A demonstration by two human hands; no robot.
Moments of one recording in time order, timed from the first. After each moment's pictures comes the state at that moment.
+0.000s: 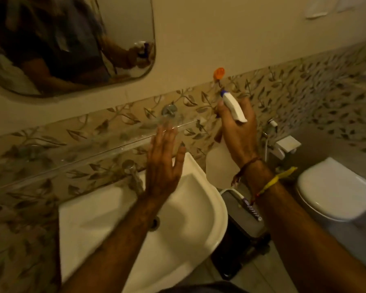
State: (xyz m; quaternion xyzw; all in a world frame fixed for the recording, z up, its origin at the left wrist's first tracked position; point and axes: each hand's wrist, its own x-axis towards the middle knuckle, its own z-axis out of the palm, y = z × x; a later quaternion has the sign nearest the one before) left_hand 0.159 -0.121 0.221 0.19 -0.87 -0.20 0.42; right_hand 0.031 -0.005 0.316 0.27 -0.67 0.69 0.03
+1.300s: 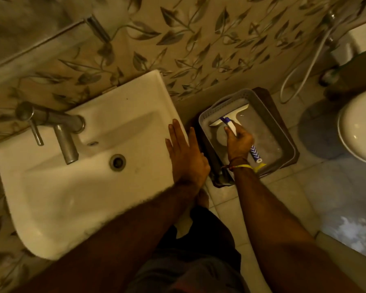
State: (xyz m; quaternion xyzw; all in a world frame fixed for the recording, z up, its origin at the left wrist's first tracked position) left_hand -0.015 0.001 -0.008 0.47 -0.87 -0.13 -0.09; right_hand -0.144 0.049 -0.095 0.02 -0.82 0.54 -0.21
